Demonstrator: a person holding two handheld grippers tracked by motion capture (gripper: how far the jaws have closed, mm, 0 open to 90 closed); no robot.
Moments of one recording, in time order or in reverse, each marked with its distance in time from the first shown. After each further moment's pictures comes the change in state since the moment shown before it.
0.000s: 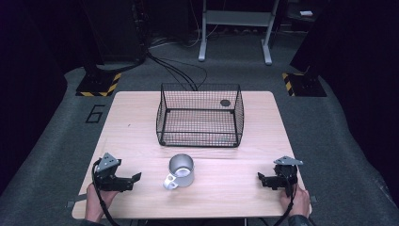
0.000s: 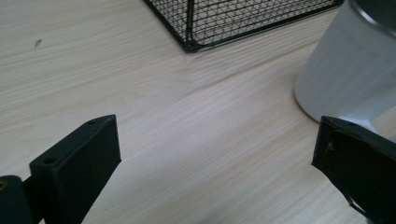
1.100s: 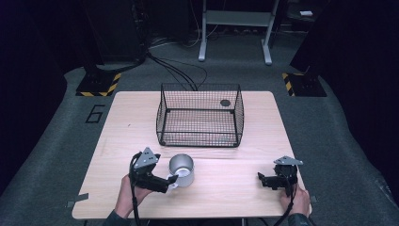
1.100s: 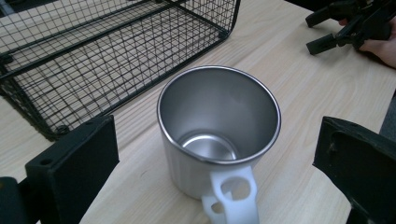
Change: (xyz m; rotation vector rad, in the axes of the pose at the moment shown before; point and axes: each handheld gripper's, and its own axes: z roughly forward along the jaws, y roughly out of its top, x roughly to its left) left arm -0.096 0.061 0.035 -0.010 -0.211 0.166; right arm 0.000 0.000 0.000 -0.001 -0.001 0.001
